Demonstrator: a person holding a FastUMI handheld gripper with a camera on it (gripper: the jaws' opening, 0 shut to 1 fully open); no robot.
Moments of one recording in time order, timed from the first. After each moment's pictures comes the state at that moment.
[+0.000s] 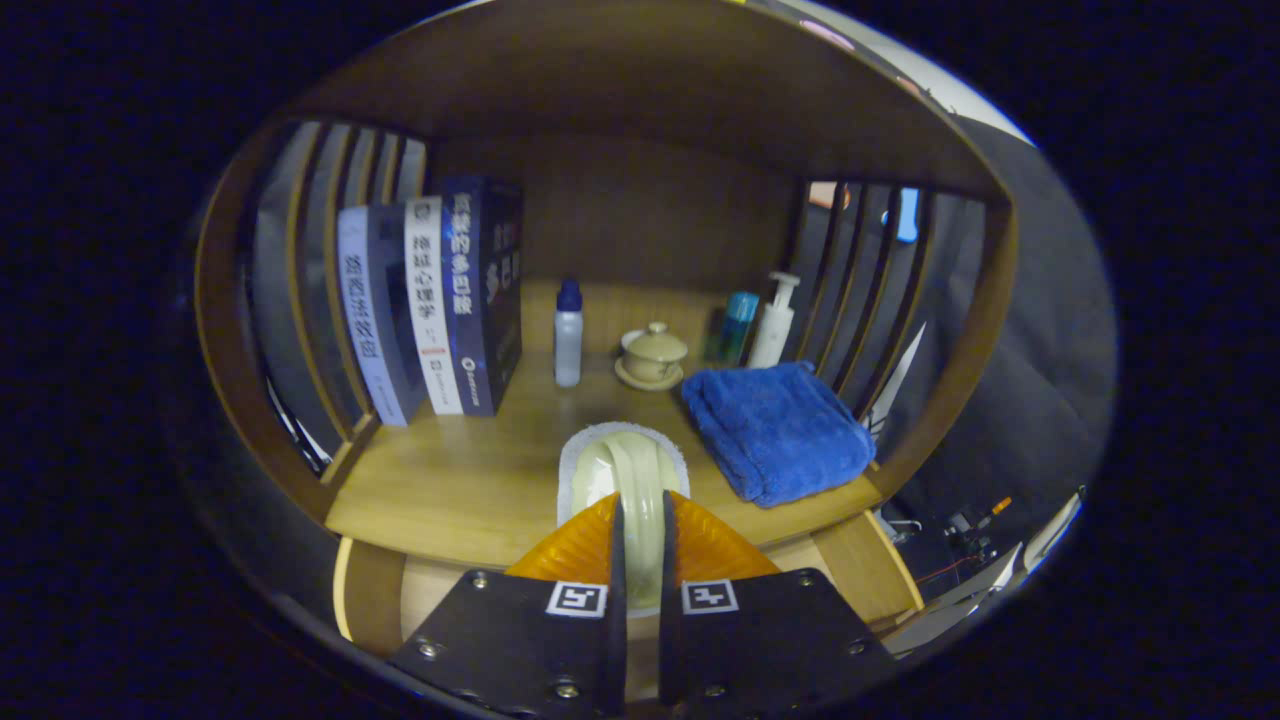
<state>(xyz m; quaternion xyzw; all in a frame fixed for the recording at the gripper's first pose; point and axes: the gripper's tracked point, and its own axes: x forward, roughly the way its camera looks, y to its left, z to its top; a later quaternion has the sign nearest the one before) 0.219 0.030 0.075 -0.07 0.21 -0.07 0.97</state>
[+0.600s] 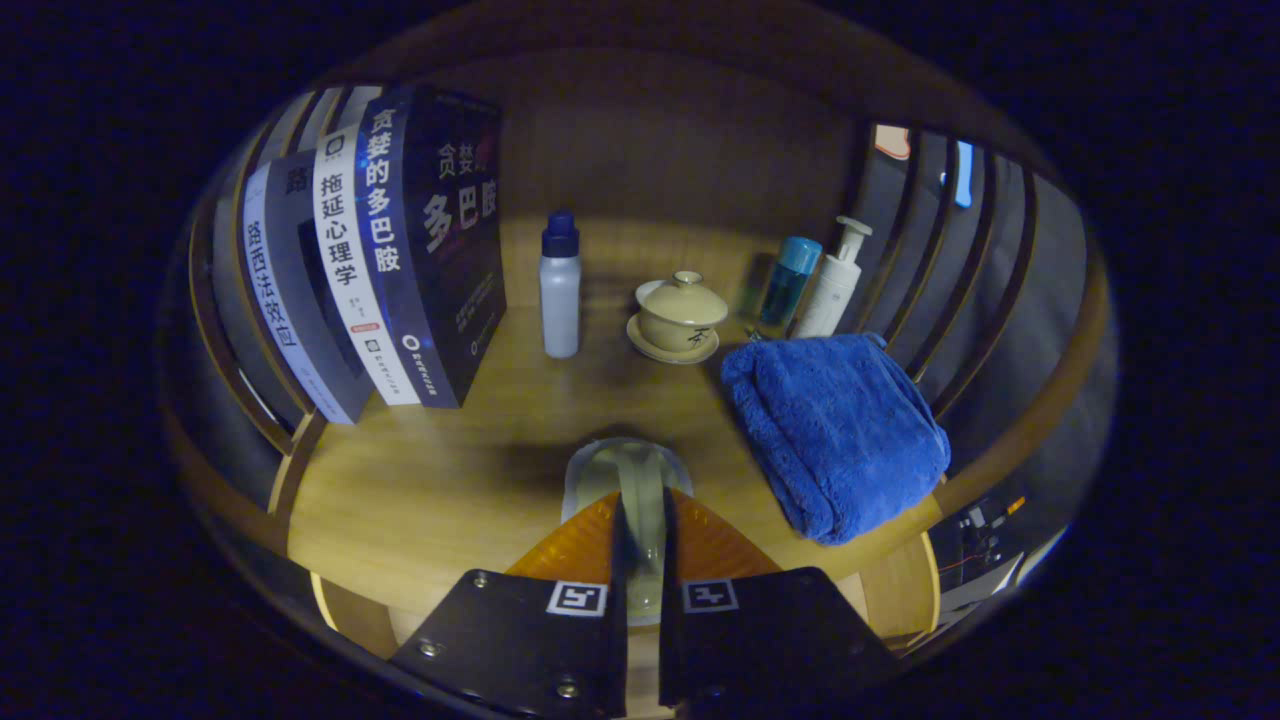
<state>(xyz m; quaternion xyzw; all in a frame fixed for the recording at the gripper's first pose) 0.299 0.029 0.047 -0.07 0.28 -0.06 0.95</state>
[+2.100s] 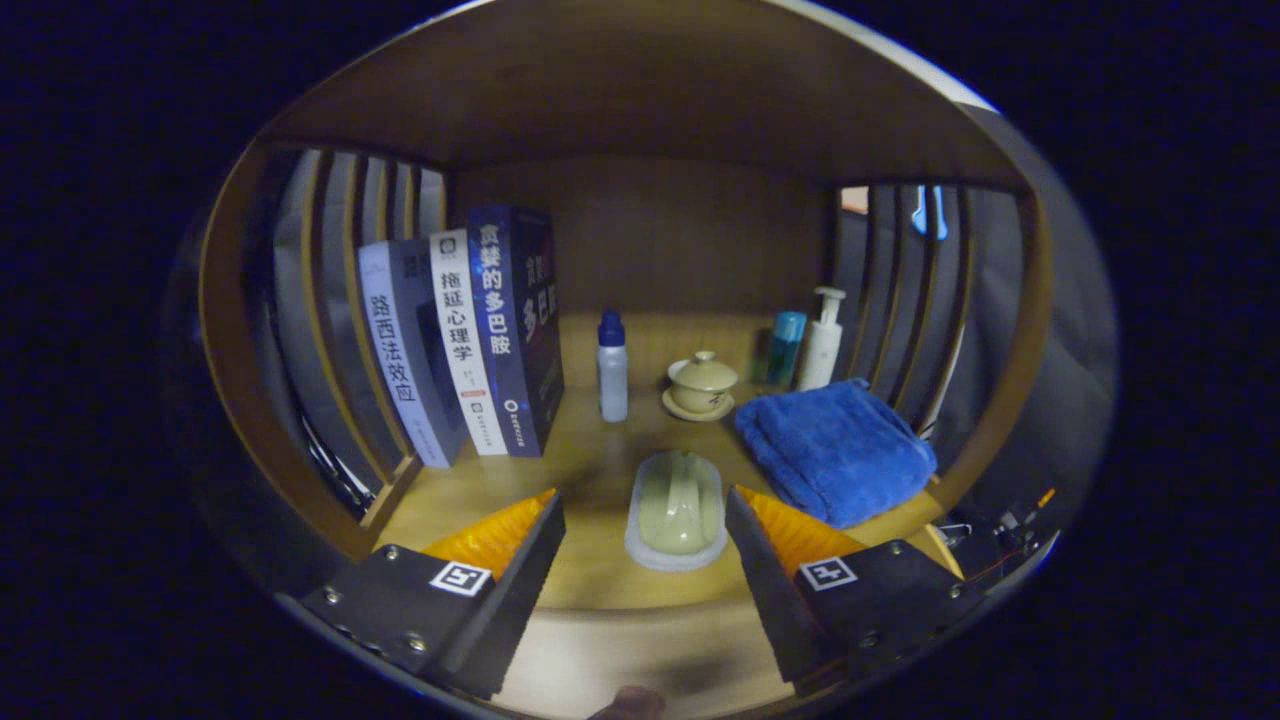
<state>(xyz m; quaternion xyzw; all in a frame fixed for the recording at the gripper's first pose) 0.214 0.058 0.109 -0.02 0.13 -0.03 0.99</state>
